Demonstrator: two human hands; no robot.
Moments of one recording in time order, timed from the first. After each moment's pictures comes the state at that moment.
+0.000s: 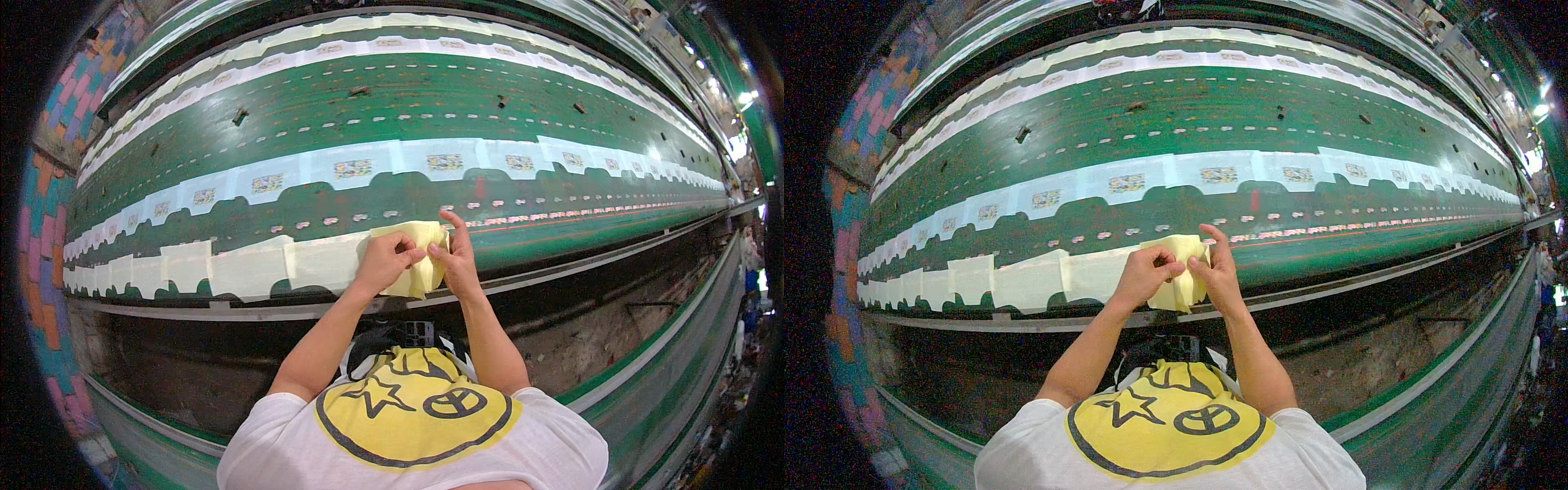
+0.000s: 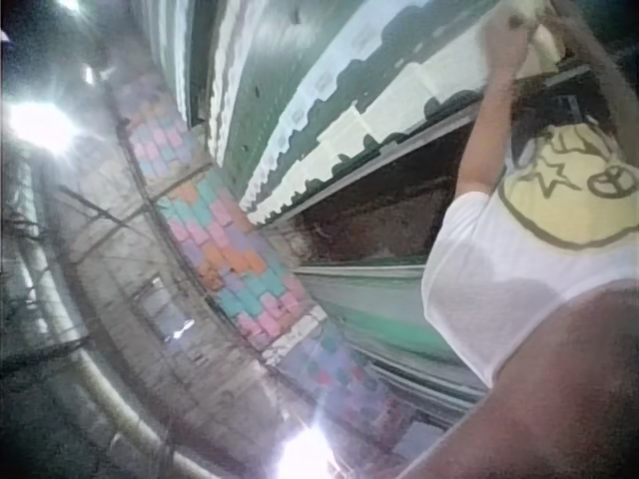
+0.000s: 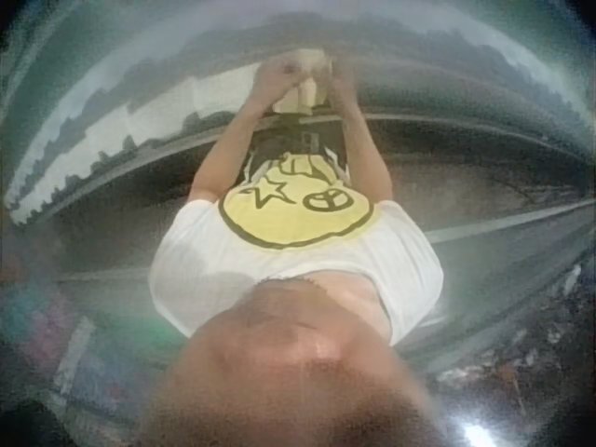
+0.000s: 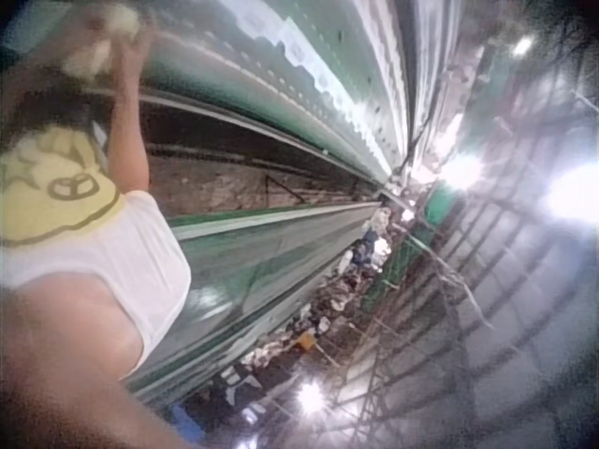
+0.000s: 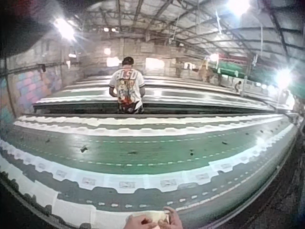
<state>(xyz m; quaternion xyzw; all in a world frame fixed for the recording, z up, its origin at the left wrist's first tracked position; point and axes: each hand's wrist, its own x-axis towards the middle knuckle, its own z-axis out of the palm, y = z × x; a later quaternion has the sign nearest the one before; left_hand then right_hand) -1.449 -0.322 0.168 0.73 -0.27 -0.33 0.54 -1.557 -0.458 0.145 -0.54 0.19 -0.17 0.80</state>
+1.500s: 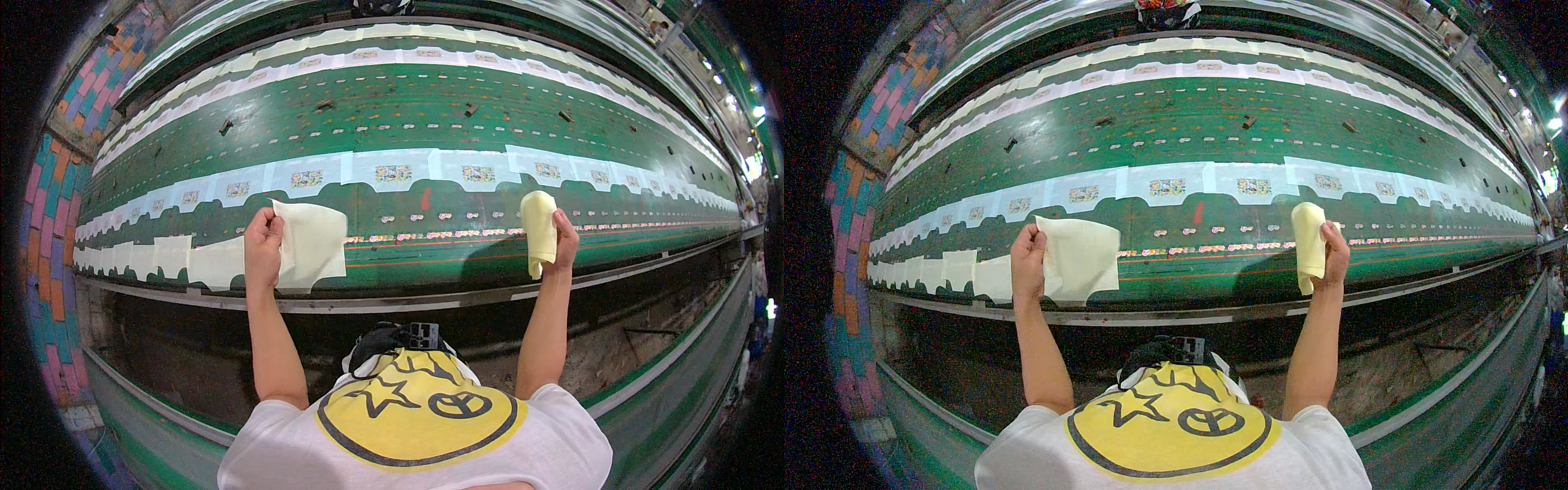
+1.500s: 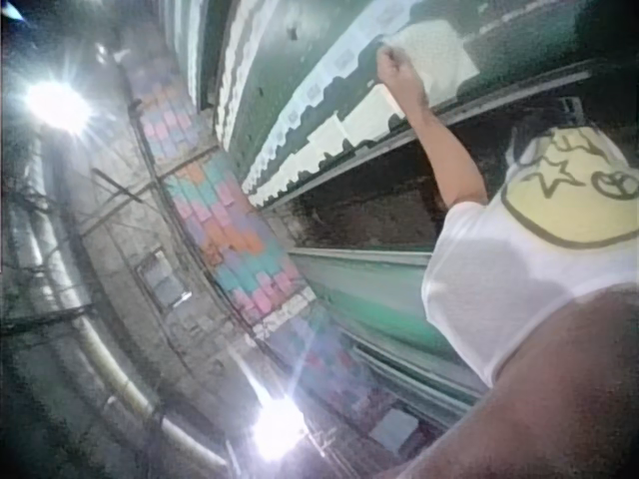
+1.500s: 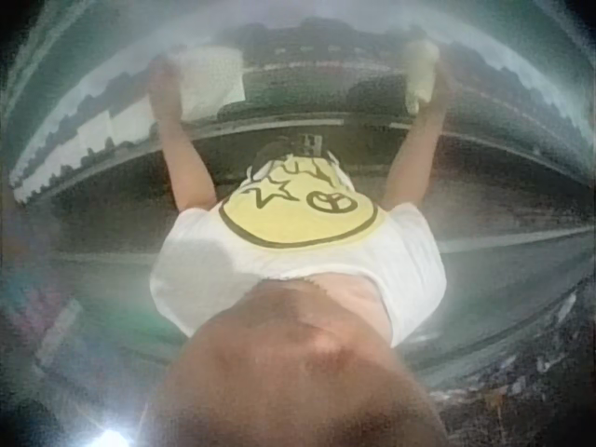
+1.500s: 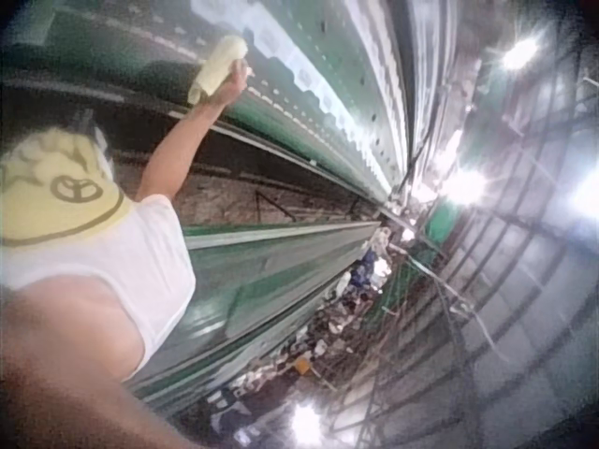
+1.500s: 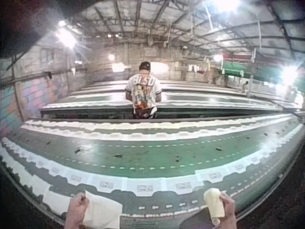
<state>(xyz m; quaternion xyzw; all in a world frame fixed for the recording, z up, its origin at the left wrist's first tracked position) -1.458 -0.342 0.237 0.74 -0.14 -0.08 0.66 -1.703 -0.784 0.189 -0.40 0.22 -0.28 0.84</state>
